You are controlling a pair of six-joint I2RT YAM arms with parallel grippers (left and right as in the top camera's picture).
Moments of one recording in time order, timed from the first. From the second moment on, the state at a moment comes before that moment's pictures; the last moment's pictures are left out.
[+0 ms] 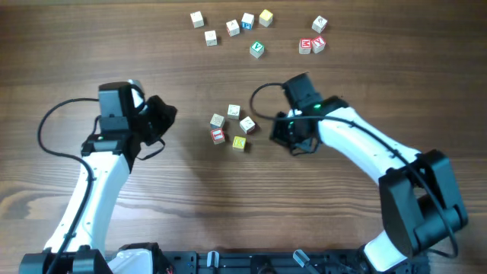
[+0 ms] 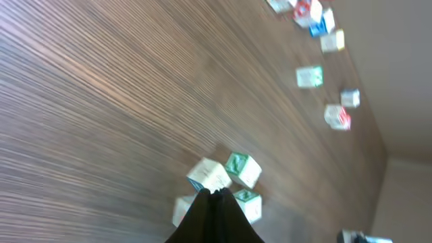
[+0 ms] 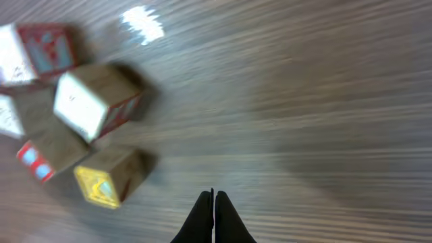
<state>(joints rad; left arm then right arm) 0.05 1.34 0.81 -0.35 0.37 -0.78 0.48 1.77 1.09 -0.62 -0.26 0.81</state>
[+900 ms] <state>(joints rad) 0.10 1.39 0.81 -0.38 0.31 -0.75 0.58 1.95 1.09 -0.35 -0.43 0.91</state>
